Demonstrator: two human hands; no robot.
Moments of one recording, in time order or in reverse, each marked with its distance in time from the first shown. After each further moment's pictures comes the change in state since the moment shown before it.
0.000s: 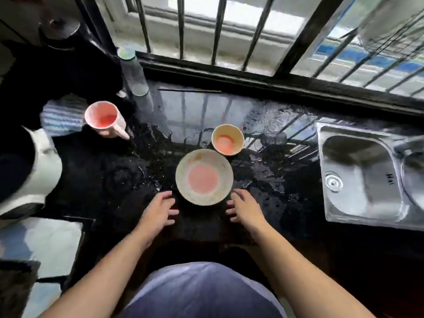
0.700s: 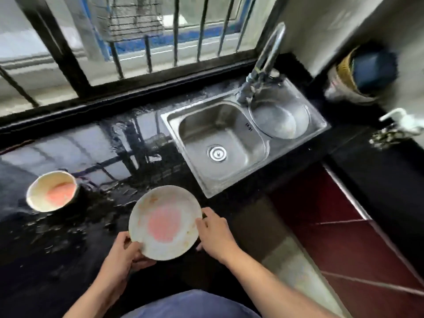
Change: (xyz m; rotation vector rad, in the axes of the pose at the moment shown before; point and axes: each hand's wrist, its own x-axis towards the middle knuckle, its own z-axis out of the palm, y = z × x) left_hand -0.024 -0.005 0.241 0.201 -0.391 -0.030; right_hand -0.087 0.103 -0.233 0.099 0.218 0.004
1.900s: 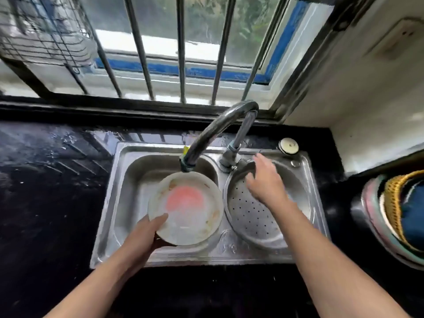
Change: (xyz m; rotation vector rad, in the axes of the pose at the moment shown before) left_hand 0.163 0.167 0.424 -0.454 0.121 0.155; right_hand 0.381 -0.098 -0.483 -0.780 0.178 -0.492
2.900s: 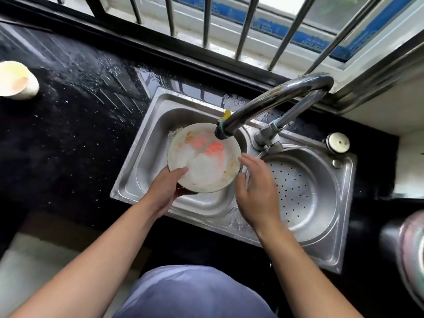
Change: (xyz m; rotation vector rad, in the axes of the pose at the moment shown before) left_hand 0.002 -0.003 0.025 -0.243 0.221 0.068; right_hand -0.088 -0.060 0.030 0.335 0.001 -0.453
